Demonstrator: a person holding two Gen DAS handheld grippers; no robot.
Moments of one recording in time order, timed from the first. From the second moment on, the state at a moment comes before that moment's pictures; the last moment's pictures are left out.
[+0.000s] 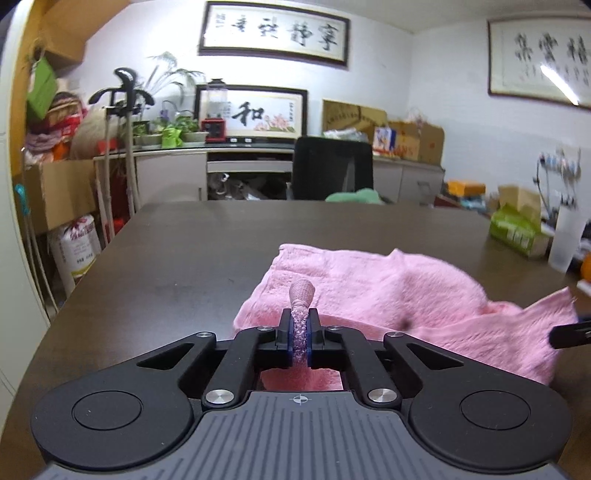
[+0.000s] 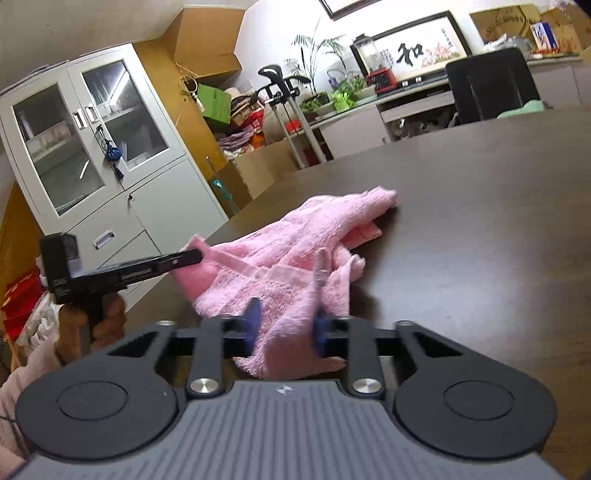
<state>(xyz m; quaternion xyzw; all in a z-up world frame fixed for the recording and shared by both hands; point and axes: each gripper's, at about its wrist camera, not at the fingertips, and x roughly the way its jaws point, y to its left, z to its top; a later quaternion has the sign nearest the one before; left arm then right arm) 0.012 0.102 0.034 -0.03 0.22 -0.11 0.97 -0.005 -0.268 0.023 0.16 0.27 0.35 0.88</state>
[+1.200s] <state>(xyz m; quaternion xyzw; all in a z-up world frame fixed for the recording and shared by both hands) 0.091 0.050 0.193 -0.03 0.08 -0.09 0.99 0.080 -0.267 0.209 -0.05 0.07 0.19 0.98</state>
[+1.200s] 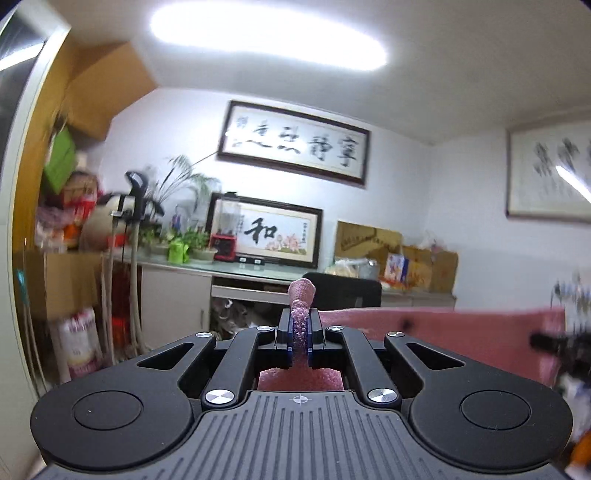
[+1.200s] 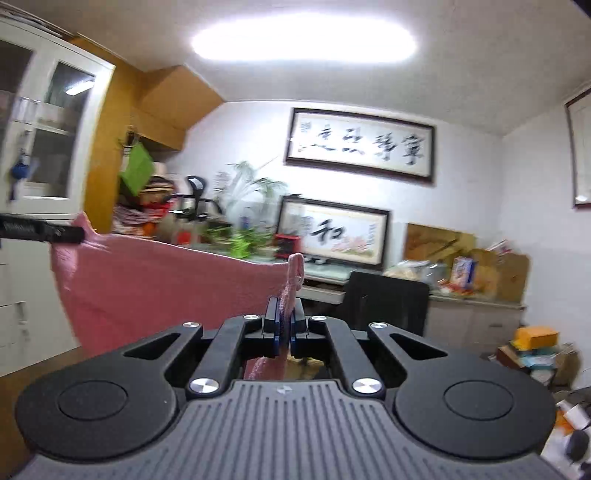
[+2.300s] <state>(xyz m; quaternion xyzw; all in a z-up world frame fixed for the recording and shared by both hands) -0.050 0.057 0.078 0.02 0.20 -0.20 0.96 -0.068 -0.343 0.076 0.17 0.26 0.33 0.89</state>
